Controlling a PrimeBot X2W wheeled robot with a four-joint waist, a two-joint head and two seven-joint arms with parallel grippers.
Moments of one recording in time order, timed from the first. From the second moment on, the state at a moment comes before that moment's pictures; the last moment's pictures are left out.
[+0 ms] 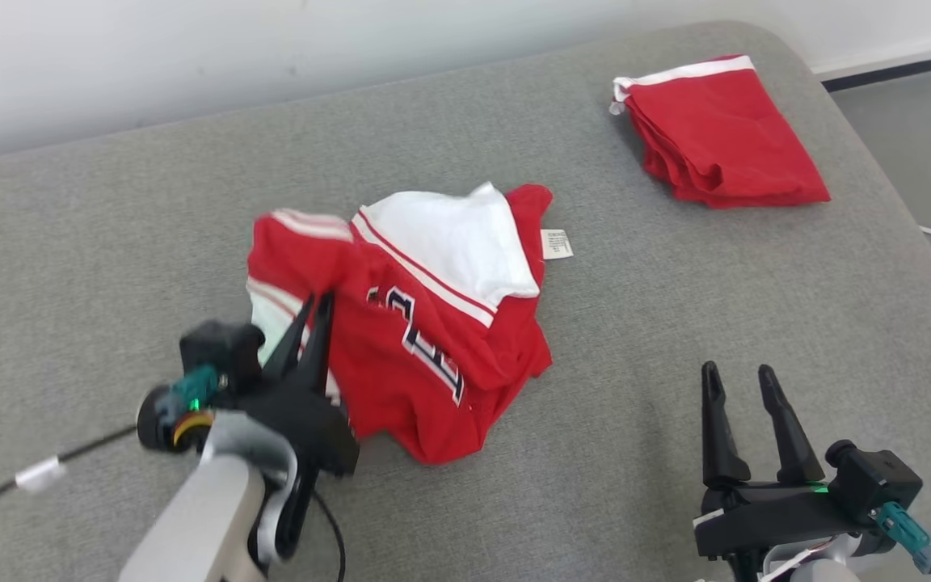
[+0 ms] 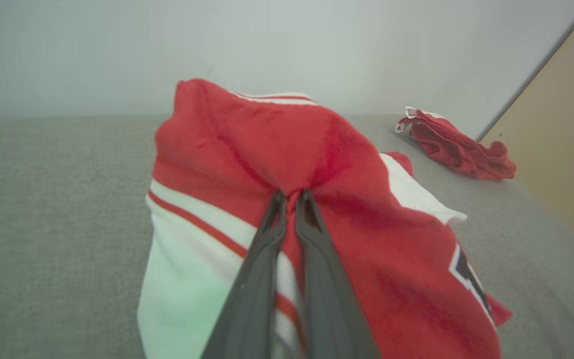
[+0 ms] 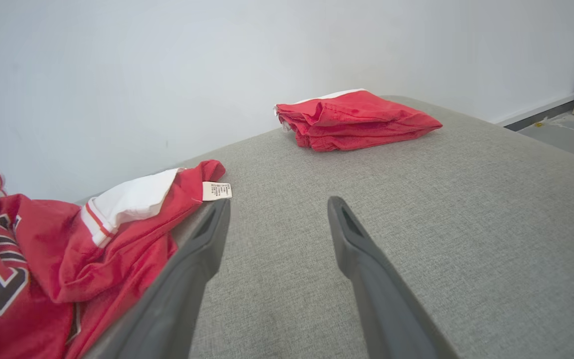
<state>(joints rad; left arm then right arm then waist) -0.55 0.21 -0.48 0.43 -0.62 0.04 -0.11 -0.10 -0.05 -0.04 0.20 0.30 0.13 -0.26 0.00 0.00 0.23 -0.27</state>
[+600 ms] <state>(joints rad) -0.44 0.26 -0.48 0.34 -0.55 0.06 -0.24 -0.06 -0.05 -0.08 0.19 0.25 0.13 -0.26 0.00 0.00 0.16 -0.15</state>
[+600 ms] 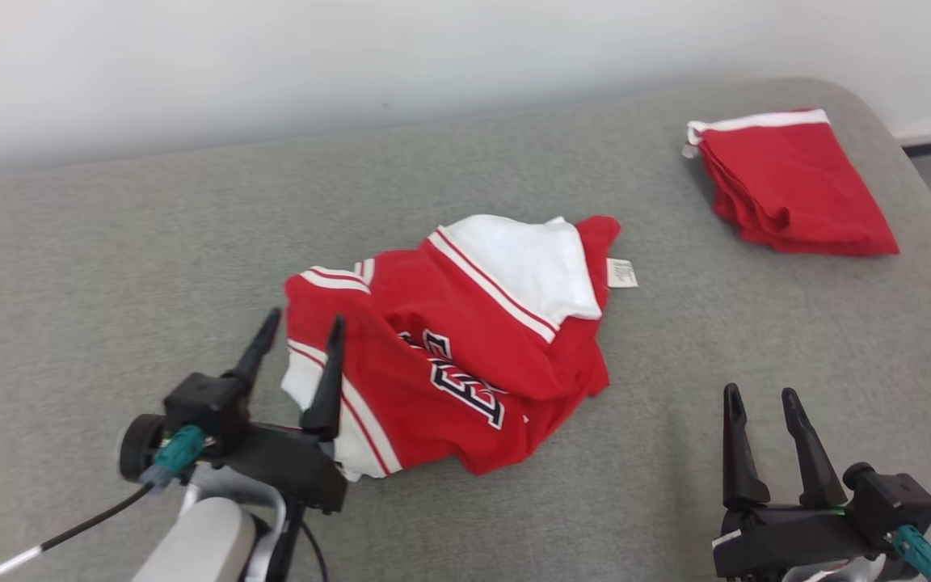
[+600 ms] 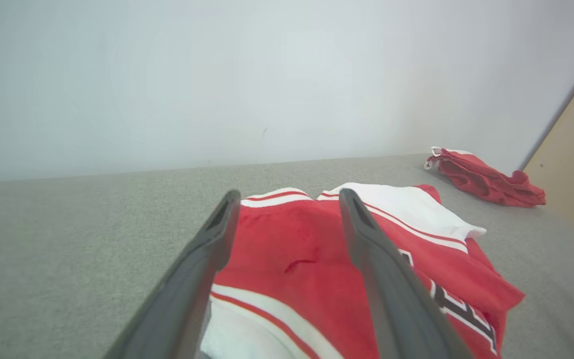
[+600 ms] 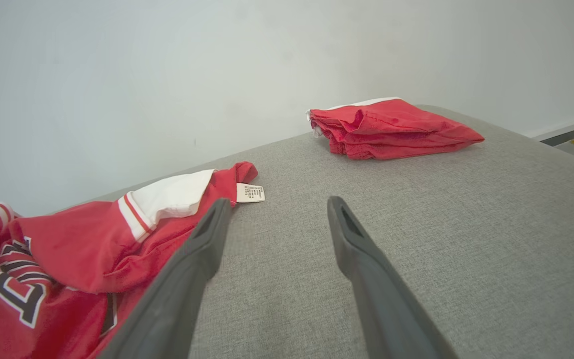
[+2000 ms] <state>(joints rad) 0.12 0.23 -0.04 0.04 -0.30 0.02 -0.26 0.07 -0.05 -0.07 0.18 0.24 0.13 -0.26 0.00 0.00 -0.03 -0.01</state>
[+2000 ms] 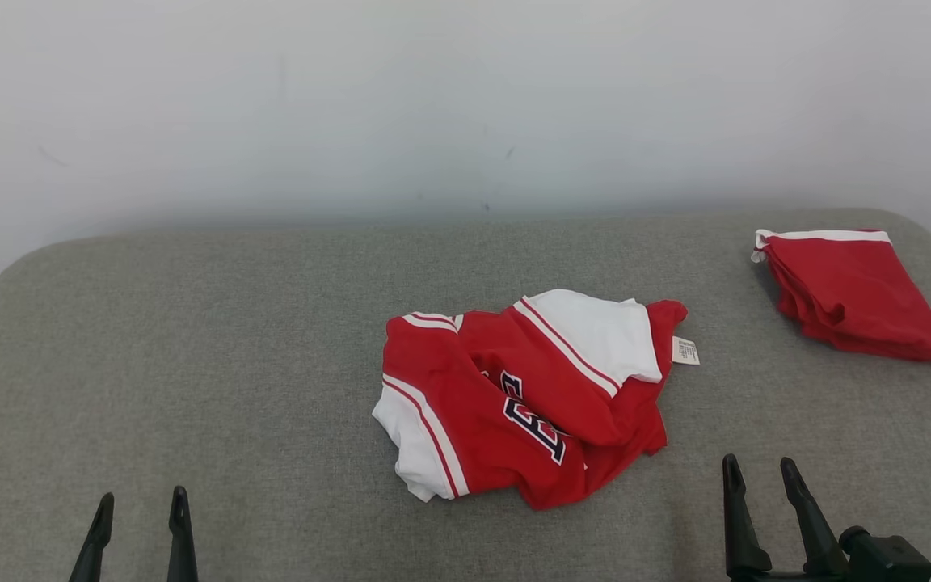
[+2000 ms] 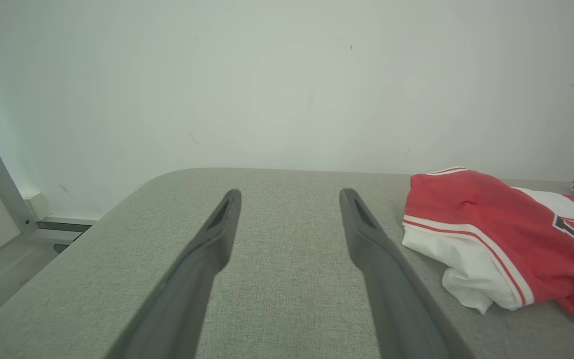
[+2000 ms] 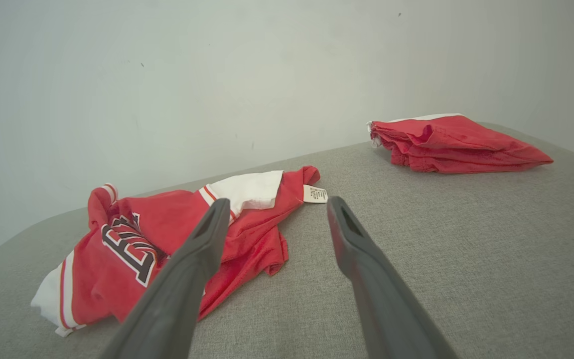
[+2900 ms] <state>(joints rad) 0.10 0.13 0.06 0.10 -0.19 -0.10 -0.26 0.08 -0.05 -0.06 0.19 0.25 0.13 -0.26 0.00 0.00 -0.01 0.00</state>
